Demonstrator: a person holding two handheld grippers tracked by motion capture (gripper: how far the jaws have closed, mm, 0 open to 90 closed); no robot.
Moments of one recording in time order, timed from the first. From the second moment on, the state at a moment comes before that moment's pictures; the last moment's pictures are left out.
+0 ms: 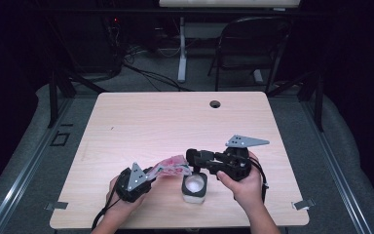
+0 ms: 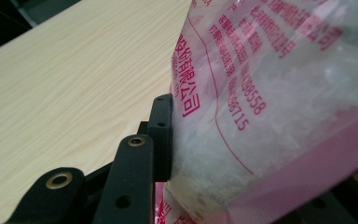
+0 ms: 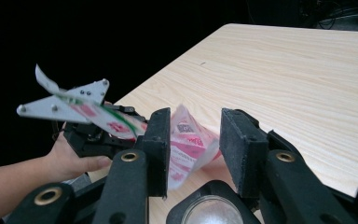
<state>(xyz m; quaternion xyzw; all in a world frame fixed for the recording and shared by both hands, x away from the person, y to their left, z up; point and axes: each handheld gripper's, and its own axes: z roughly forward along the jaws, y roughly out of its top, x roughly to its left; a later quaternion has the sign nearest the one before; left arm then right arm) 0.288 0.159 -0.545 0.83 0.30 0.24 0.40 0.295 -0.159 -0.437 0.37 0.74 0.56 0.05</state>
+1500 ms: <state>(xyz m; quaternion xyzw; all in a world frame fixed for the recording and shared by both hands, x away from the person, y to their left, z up) 0.325 0.231 -0.534 0.72 0.47 0.23 0.46 0.288 -0.174 -0.446 0.40 0.74 0.53 0.09</state>
